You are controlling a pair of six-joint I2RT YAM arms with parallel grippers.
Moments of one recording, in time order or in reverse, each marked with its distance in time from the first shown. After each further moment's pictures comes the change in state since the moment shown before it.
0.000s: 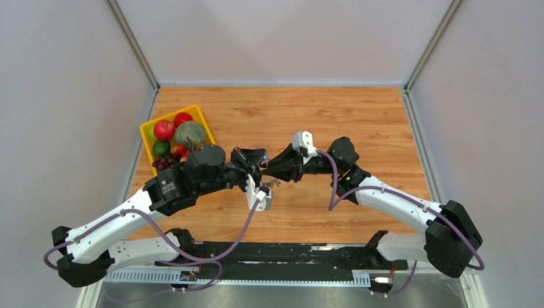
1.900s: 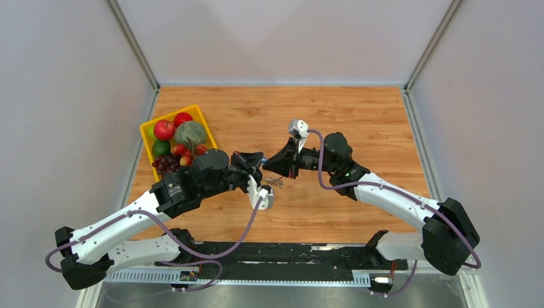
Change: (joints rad) left arm 0.013 -0.020 -0.100 0.060 -0.035 -0.056; right arm -0.035 0.025 0.034 -0.183 0.154 0.193
